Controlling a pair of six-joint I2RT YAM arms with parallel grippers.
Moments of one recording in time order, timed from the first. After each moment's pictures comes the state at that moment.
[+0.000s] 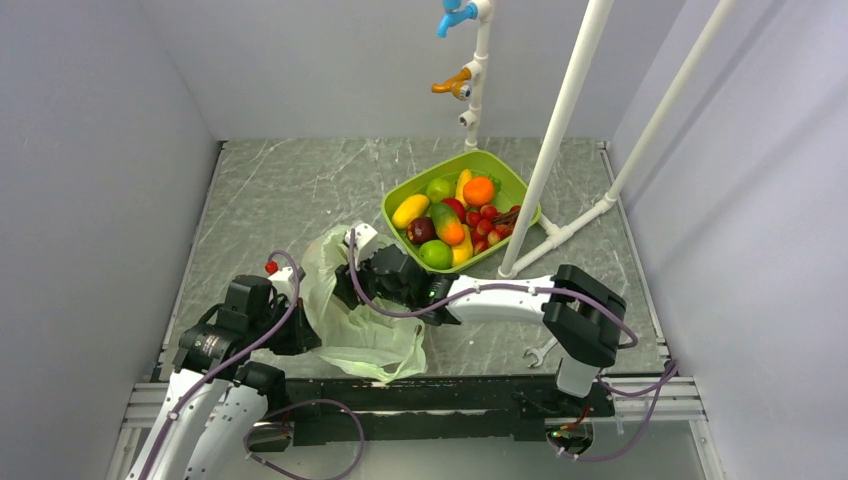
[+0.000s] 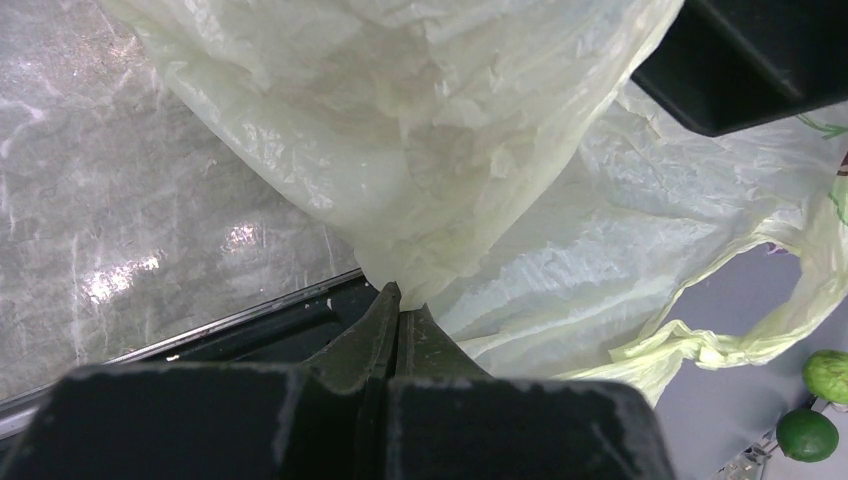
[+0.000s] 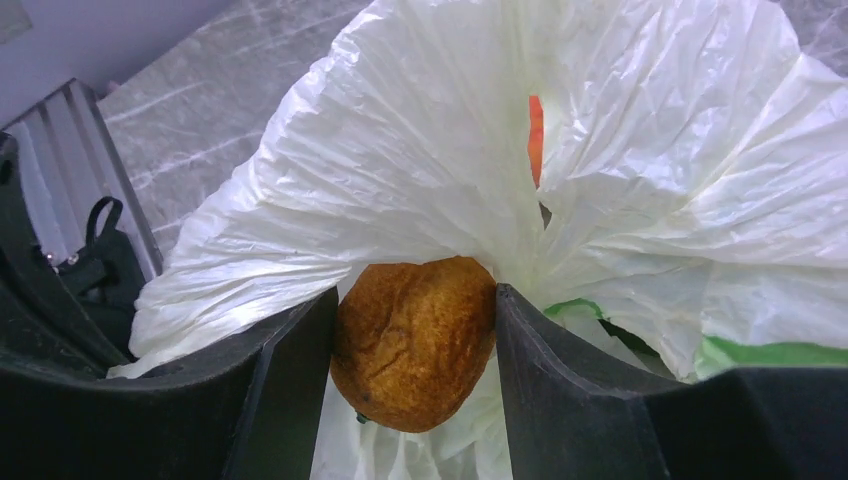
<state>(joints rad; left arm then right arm) -0.29 0.48 0.65 -1.10 0.34 -0.36 1.15 1.74 1.08 0.32 0.09 0.27</state>
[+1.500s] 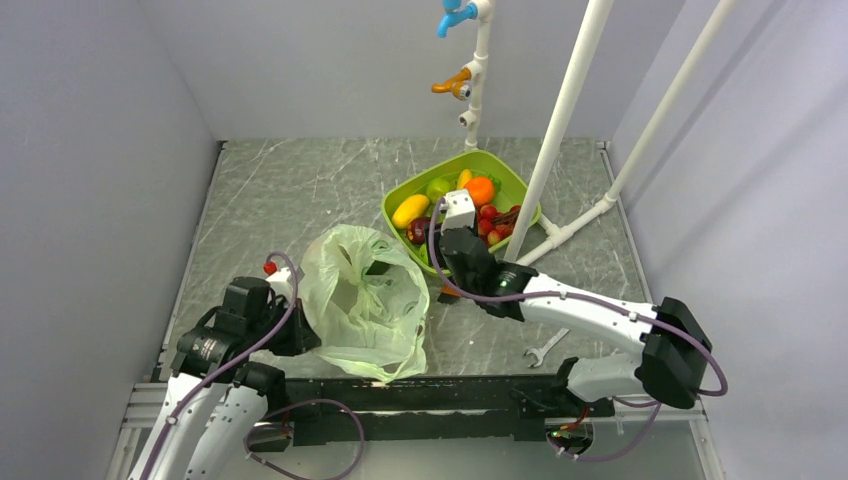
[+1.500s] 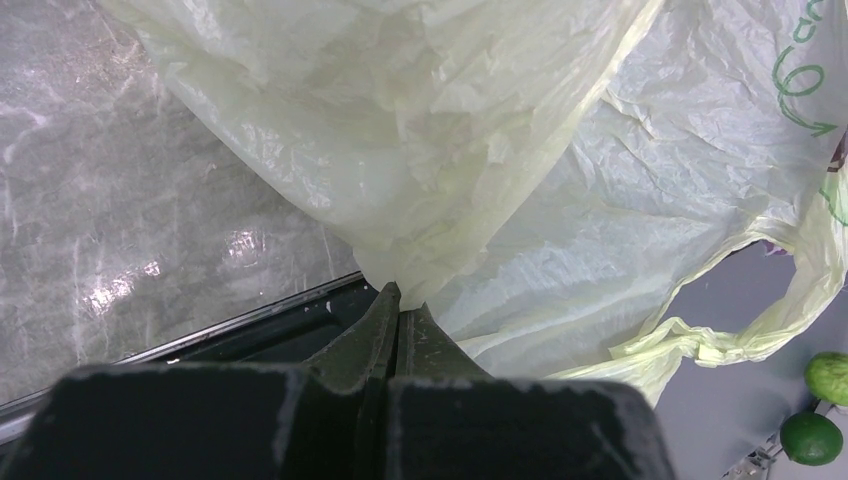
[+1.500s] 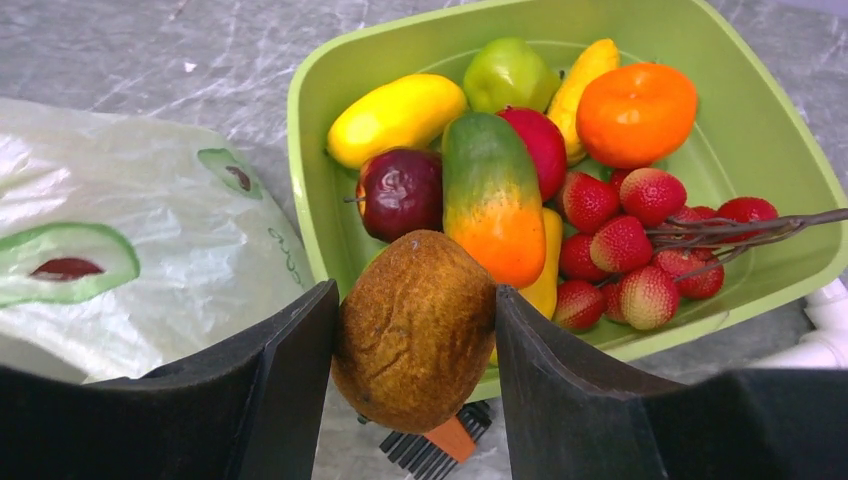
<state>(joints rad) -0.29 0.46 0.64 -1.10 0.34 -0.36 0.99 1.27 0.84 0.04 0.65 0.23</state>
